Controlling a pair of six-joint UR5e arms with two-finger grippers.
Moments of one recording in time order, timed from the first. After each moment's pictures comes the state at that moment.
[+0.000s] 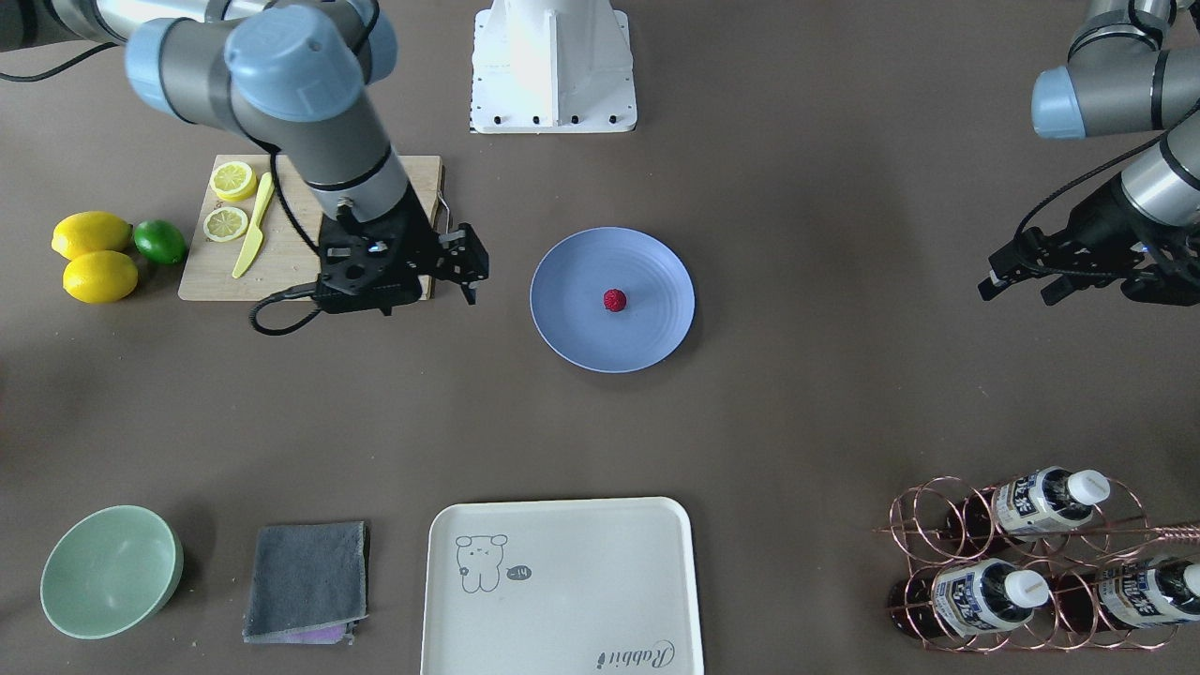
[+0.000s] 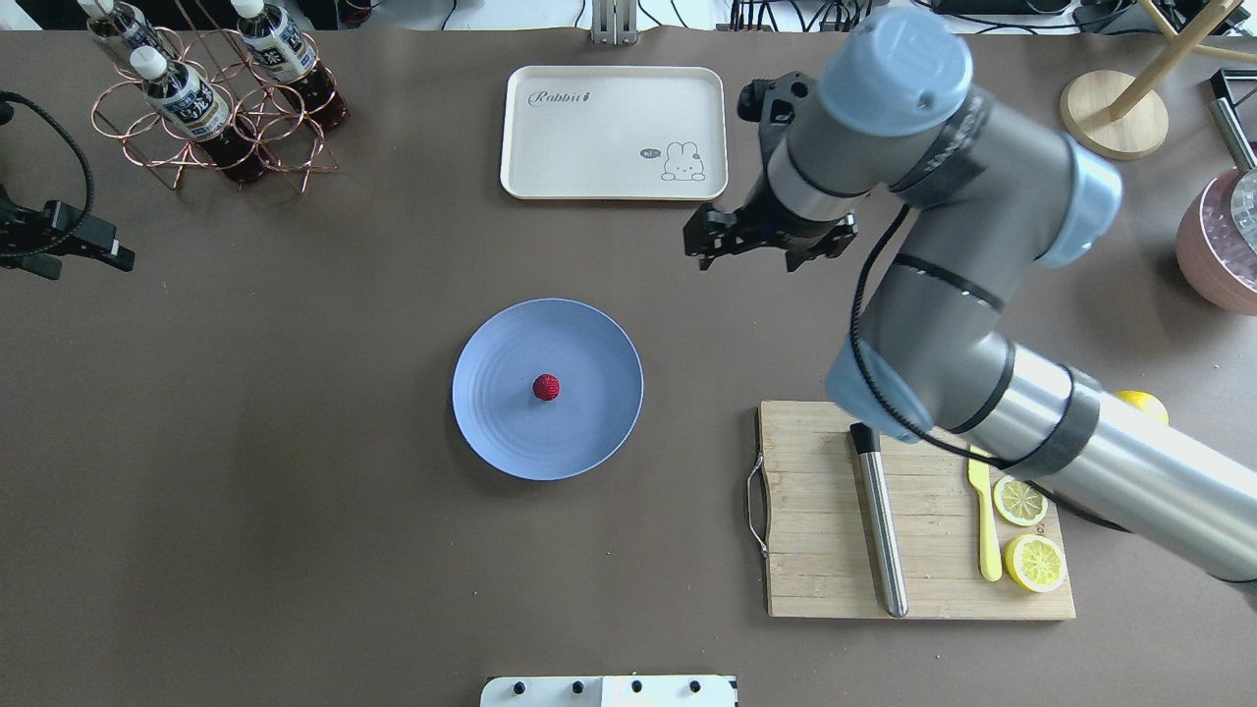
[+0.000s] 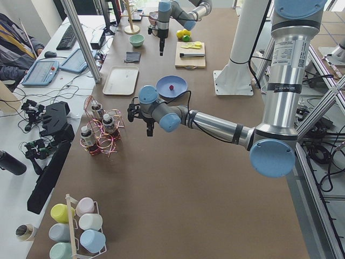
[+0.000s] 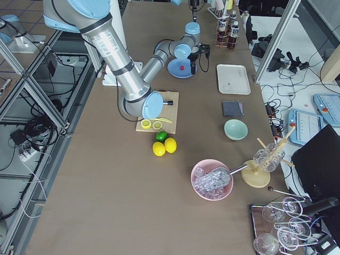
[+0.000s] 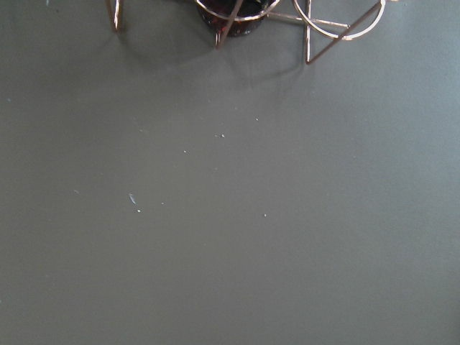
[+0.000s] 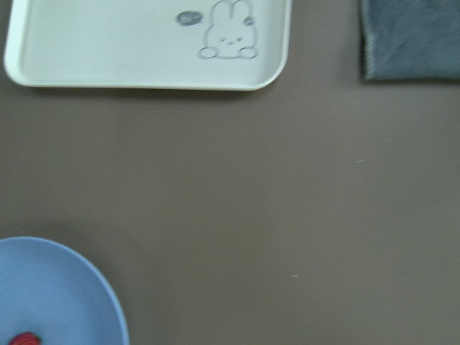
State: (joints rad) left arm -1.18 -1.65 -1.74 -1.95 -2.38 -0.70; right arm 0.80 -0.98 1.79 -1.61 2.07 0.94
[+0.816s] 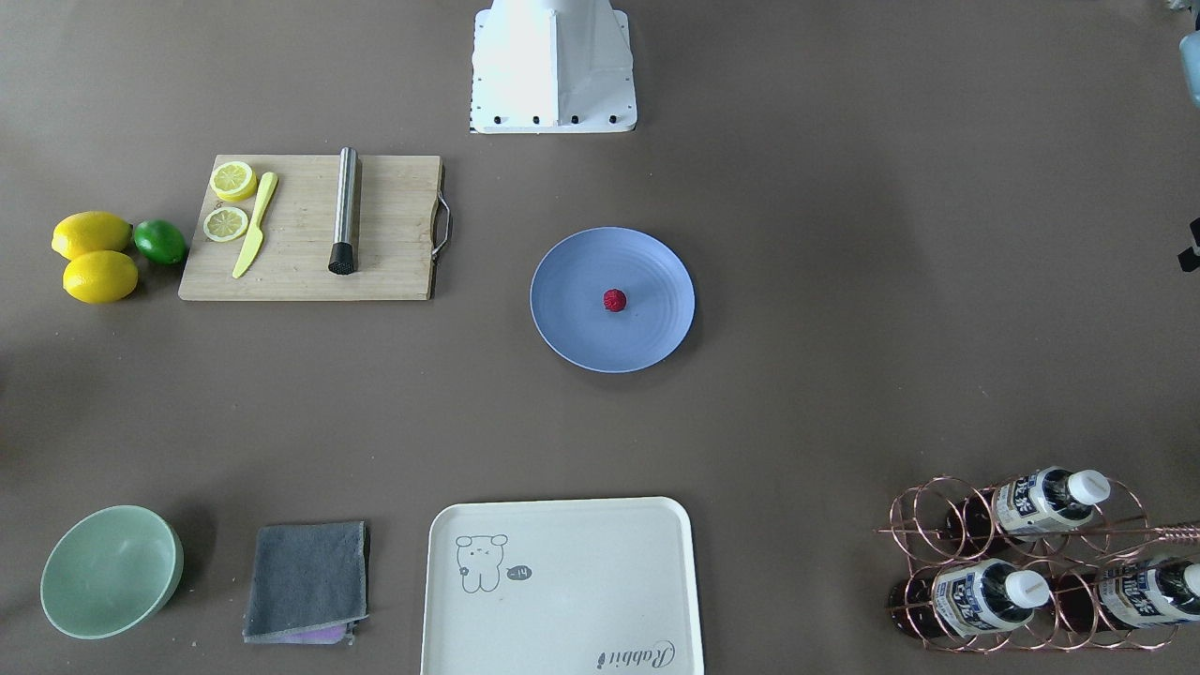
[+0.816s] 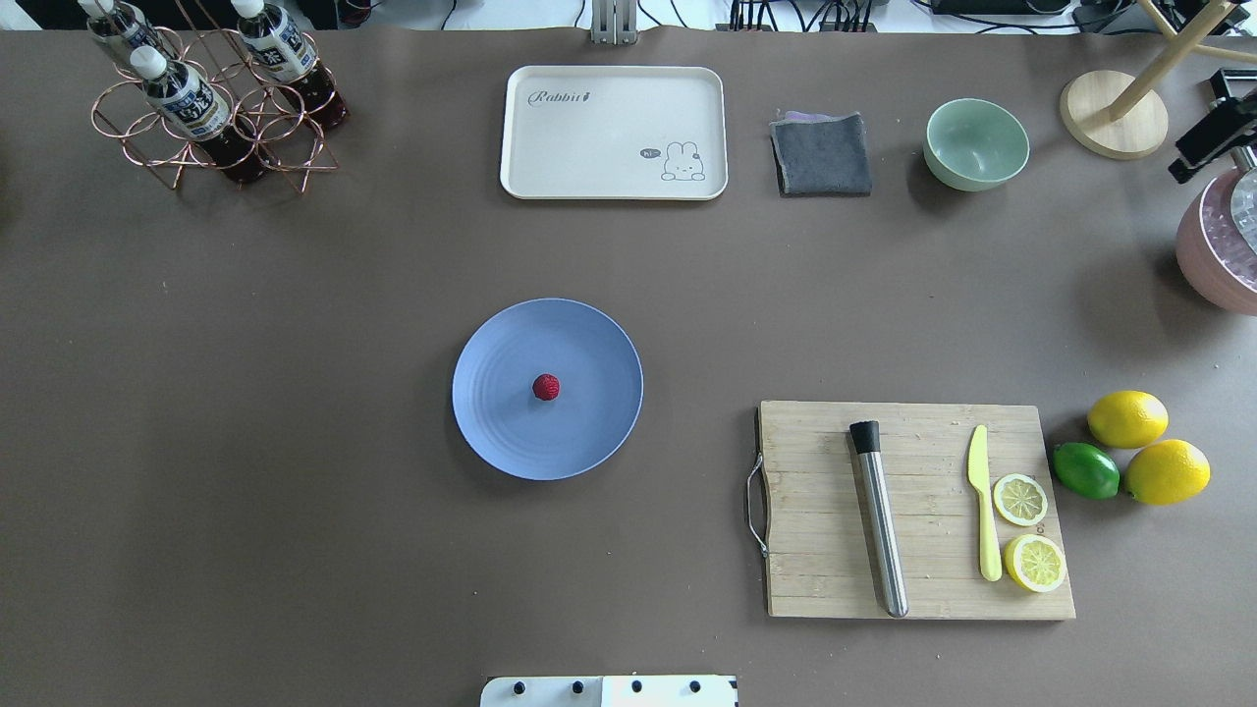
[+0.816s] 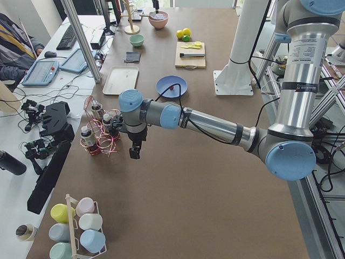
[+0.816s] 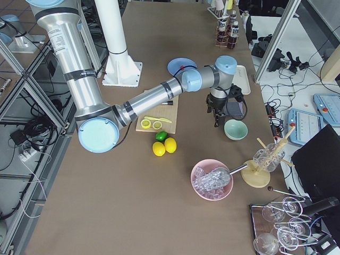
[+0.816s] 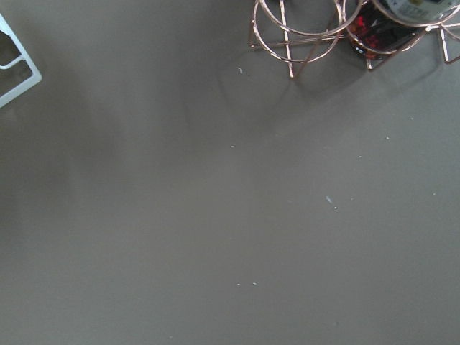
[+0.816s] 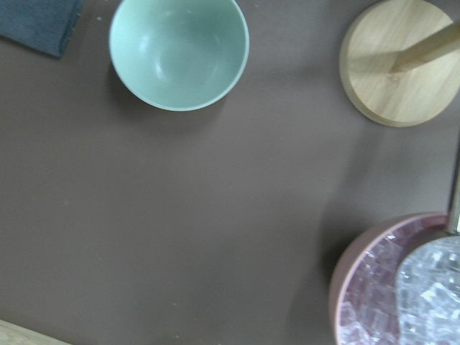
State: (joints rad) left arm -1.47 -1.67 -1.76 -1.46 -2.34 -0.01; right arm 1.36 -1.29 1.74 -1.85 2.24 -0.08
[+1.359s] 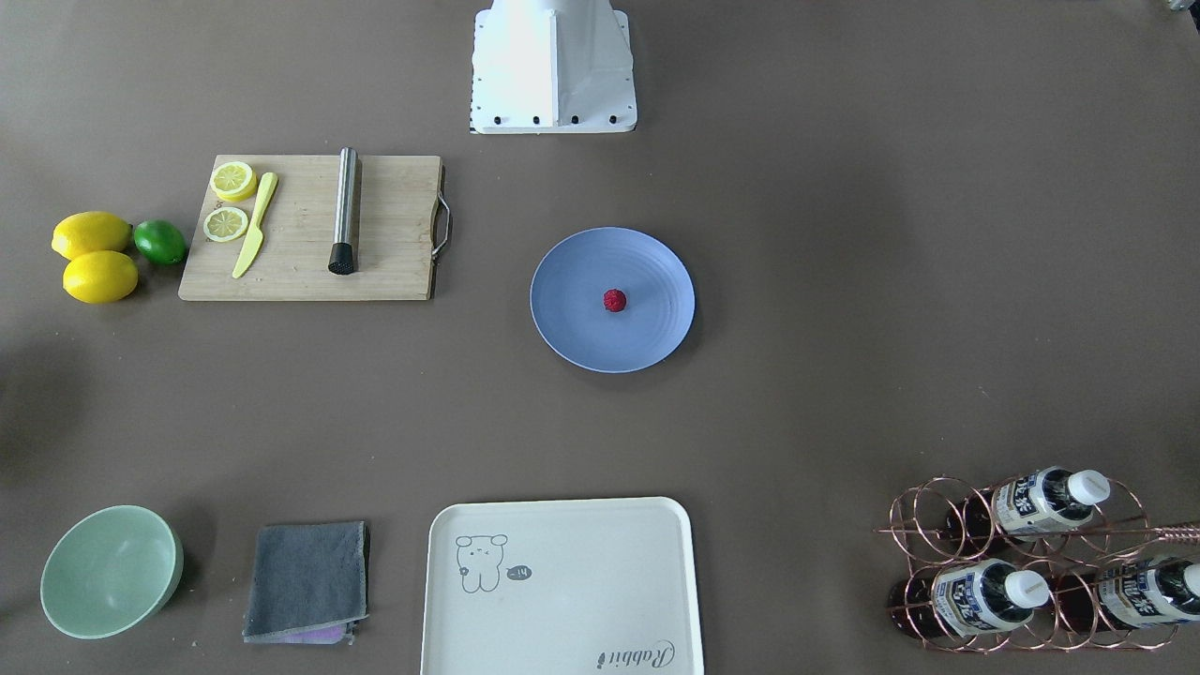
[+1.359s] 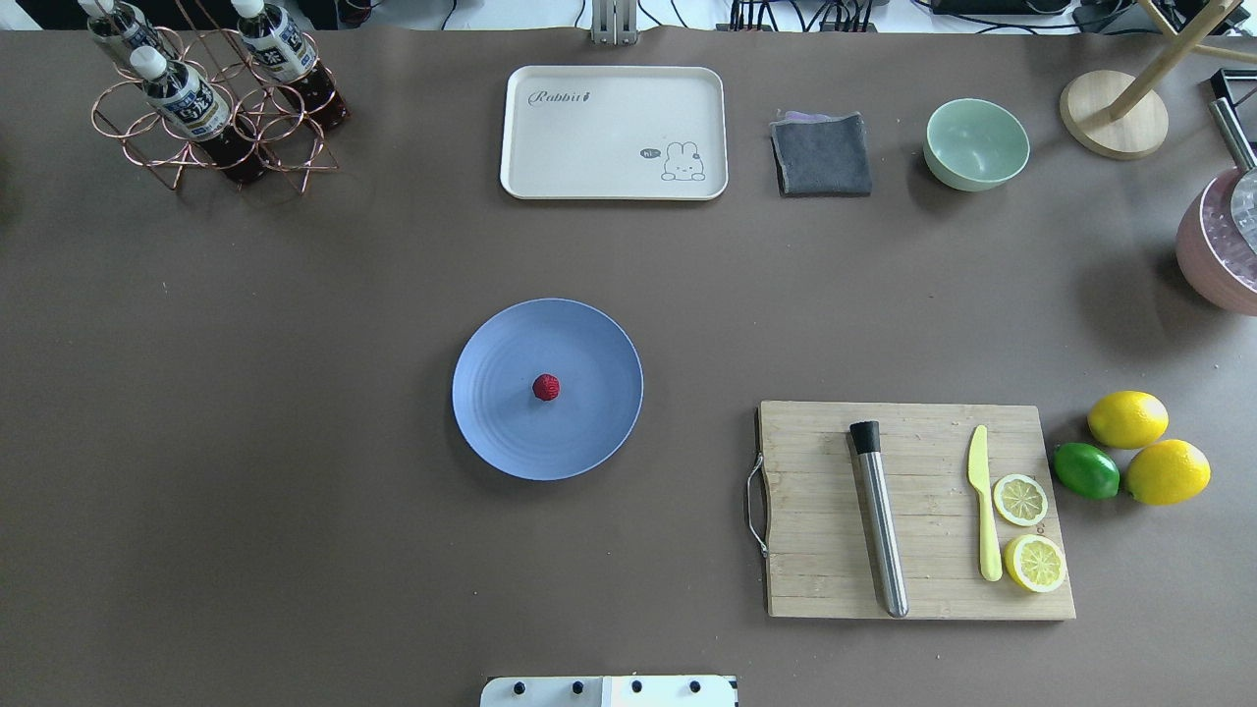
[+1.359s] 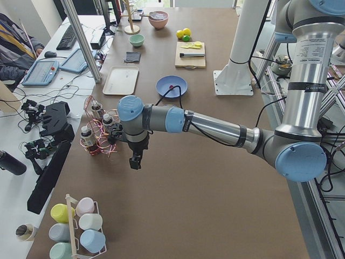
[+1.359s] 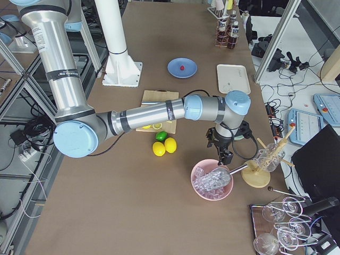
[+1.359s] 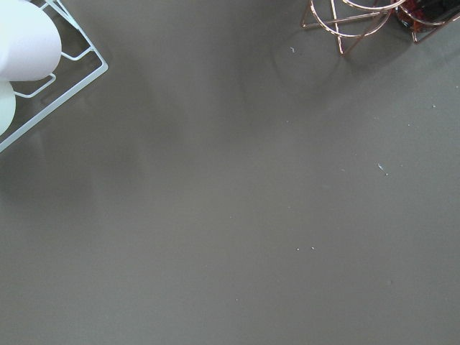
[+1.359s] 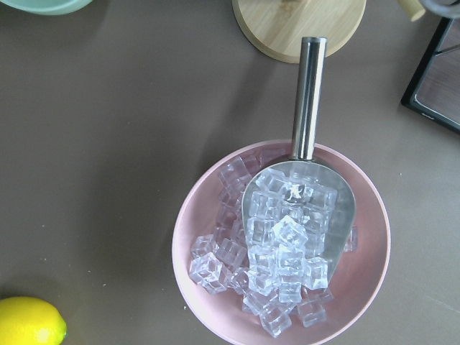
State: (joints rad) left arm -1.55 -1.65 -1.75 -1.38 -2.34 0.13; right arm 1.54 -1.31 1.56 -1.86 2.24 -0.44
